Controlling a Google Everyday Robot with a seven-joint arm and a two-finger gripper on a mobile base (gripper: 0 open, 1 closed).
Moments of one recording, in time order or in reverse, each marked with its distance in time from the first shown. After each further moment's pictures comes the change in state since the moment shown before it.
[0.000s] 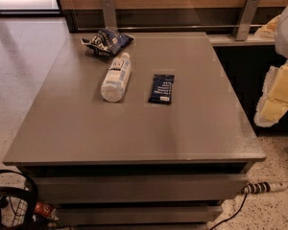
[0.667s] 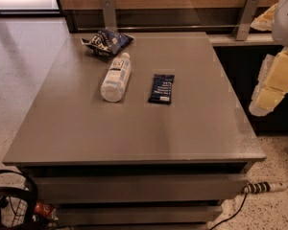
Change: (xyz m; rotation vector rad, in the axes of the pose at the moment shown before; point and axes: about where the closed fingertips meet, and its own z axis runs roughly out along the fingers) arm -0.012 -0.012 -0.009 0.013 -0.027 -0.001
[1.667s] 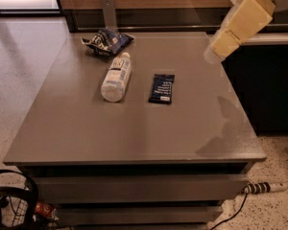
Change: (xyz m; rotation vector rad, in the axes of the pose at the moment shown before) arm -0.074 -0.042 -0.016 -0.080 -0.278 0.250
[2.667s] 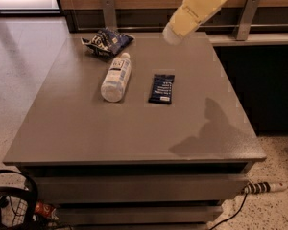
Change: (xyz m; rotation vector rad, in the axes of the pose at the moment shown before) arm -0.055 0.018 -0.002 0.078 0.035 0.141
